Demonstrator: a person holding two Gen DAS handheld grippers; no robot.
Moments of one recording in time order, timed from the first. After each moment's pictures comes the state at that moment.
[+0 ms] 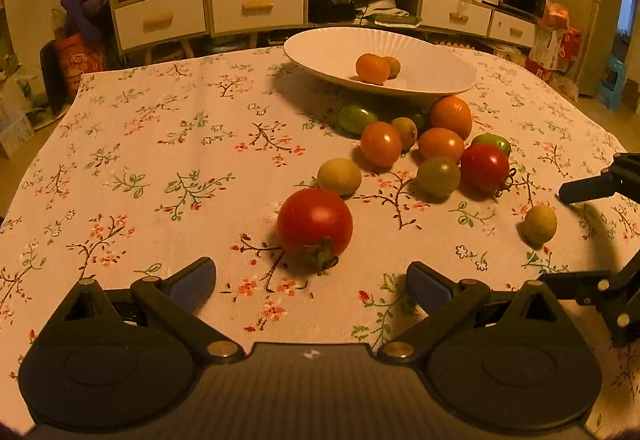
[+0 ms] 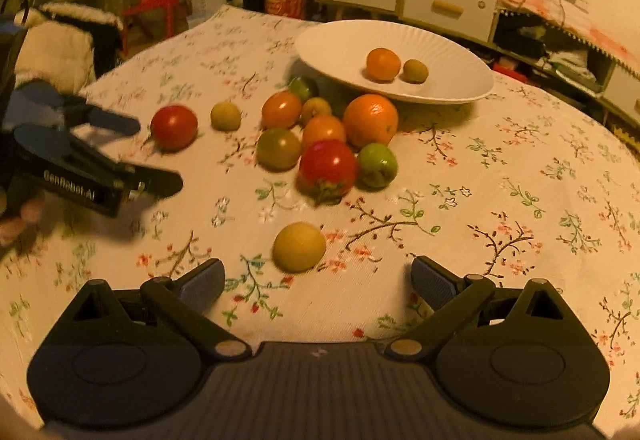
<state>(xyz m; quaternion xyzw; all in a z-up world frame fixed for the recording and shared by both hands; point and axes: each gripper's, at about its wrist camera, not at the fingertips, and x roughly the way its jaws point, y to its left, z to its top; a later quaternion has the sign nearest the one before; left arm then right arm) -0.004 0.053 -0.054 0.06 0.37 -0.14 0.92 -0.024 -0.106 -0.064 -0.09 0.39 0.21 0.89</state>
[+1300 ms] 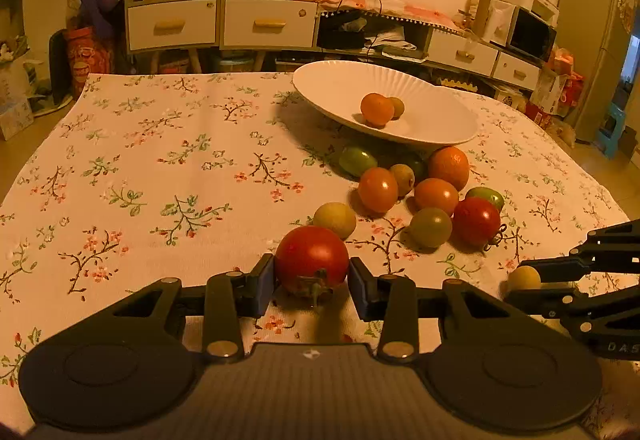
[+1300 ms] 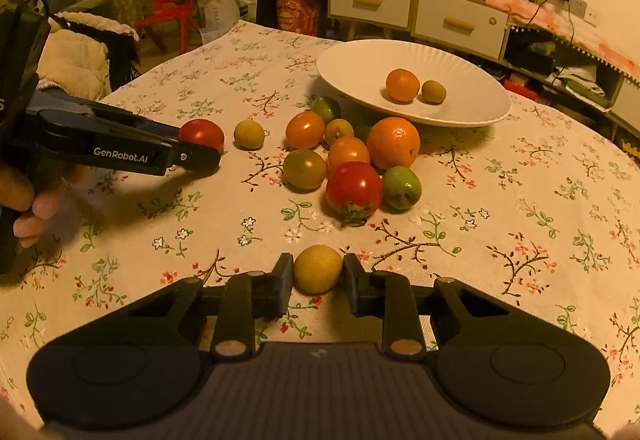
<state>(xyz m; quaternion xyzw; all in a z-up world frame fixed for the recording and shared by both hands) 0.007 0.059 -0.040 0.00 0.35 -0.15 0.93 -0.026 -0.099 -0.054 -0.07 0.37 0.23 0.90</state>
